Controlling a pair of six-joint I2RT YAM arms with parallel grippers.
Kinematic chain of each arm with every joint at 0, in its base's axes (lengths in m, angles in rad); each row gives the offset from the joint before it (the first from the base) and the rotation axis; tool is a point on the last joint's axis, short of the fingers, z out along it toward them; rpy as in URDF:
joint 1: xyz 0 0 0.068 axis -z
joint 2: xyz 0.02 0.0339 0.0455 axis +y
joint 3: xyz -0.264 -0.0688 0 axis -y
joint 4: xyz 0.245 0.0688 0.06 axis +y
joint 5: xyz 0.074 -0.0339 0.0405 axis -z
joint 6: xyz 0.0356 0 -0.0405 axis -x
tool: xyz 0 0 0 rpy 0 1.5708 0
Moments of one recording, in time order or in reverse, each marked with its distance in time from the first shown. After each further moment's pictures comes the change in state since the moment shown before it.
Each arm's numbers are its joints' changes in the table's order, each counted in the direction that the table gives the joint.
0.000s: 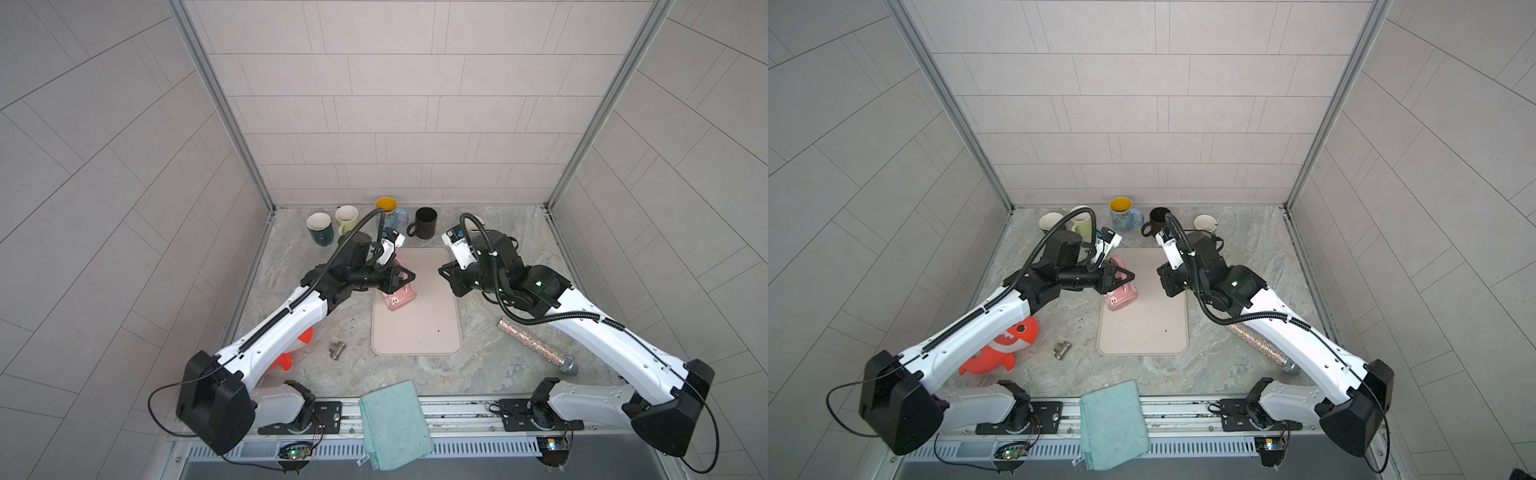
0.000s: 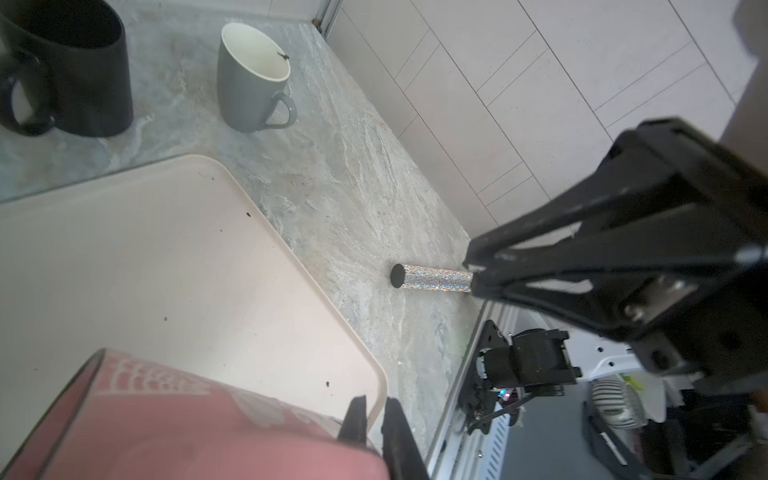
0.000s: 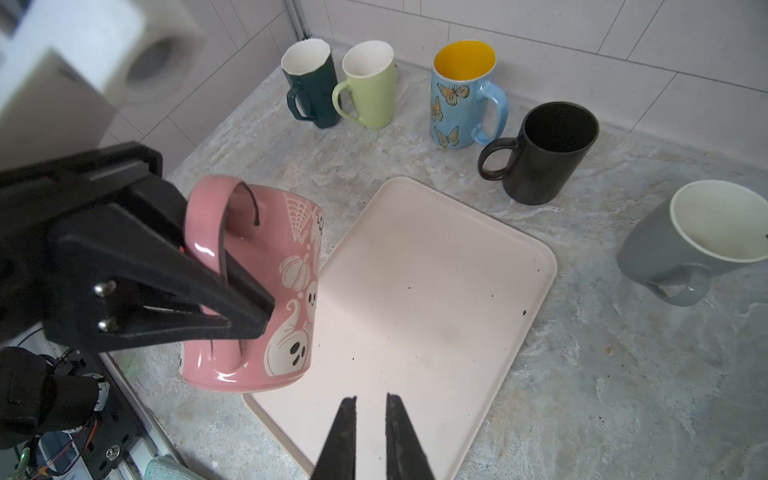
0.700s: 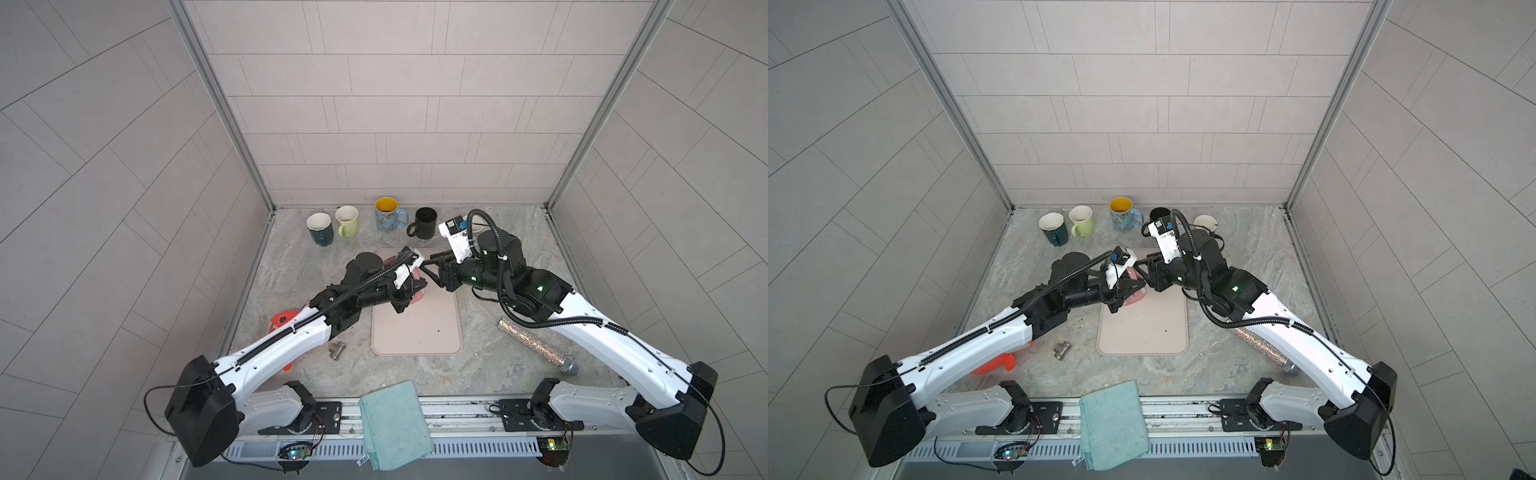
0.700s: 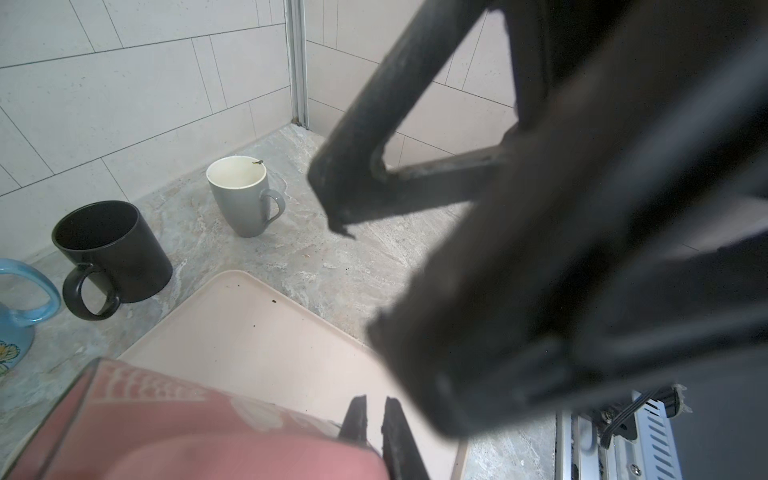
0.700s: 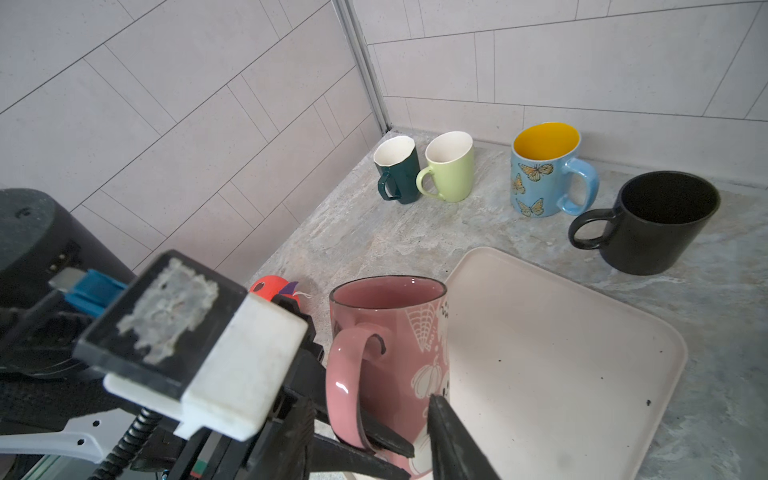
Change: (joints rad) left arm 0.175 -0.039 -0.128 -0.274 -0.201 -0.291; right arm -0.045 -0.011 -0.026 -0.223 -0.146 -0.138
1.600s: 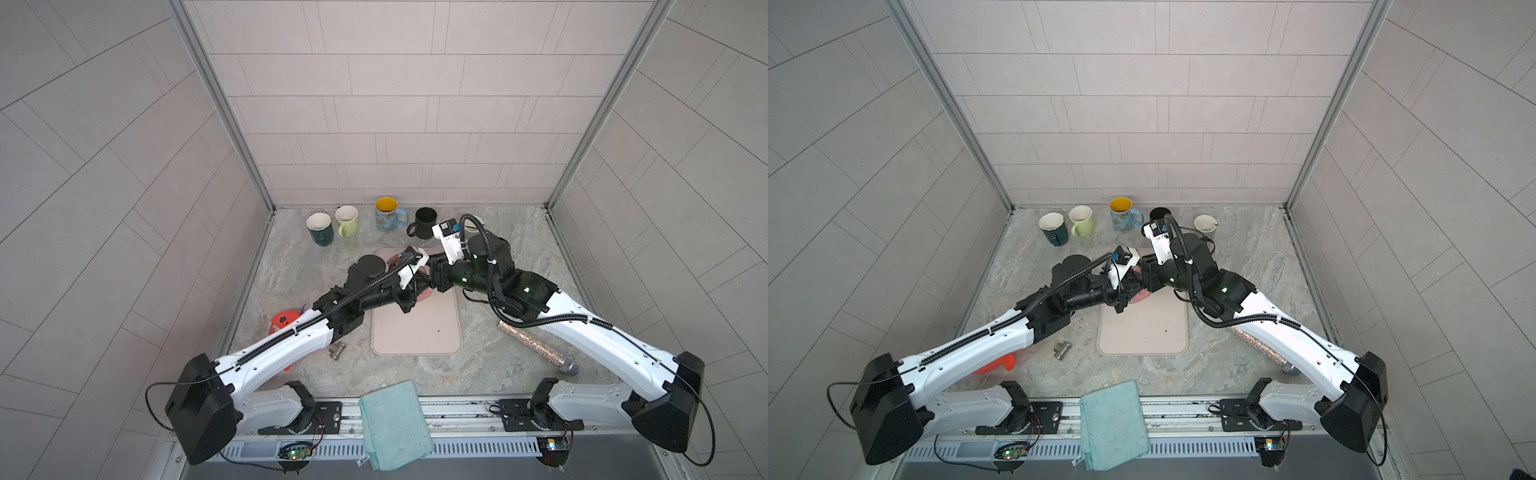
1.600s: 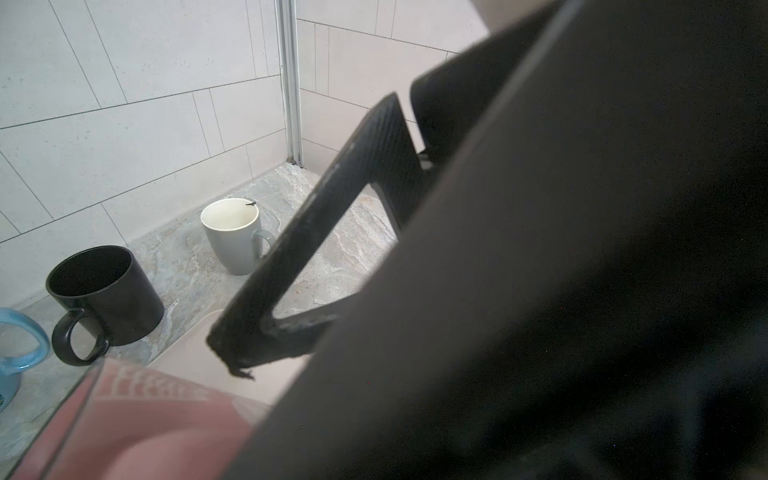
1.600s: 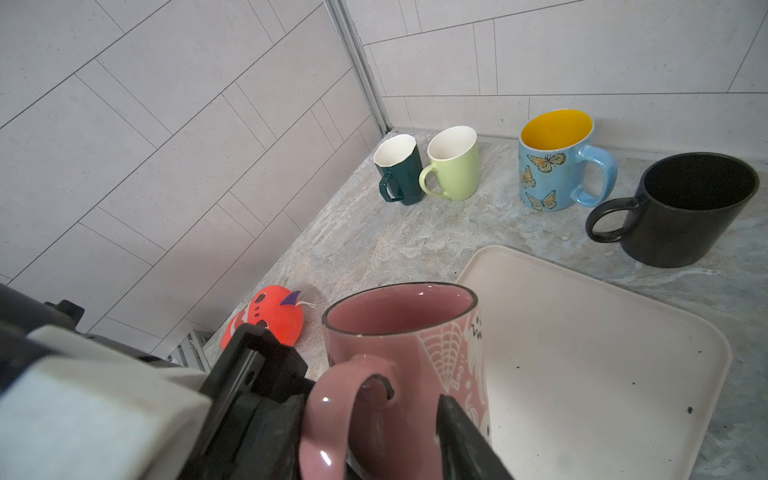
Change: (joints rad) left arm 0.057 -0.001 0.000 -0.084 -0.038 0.035; right arm -0.024 0.042 -0.042 -0.101 0.034 -0.061
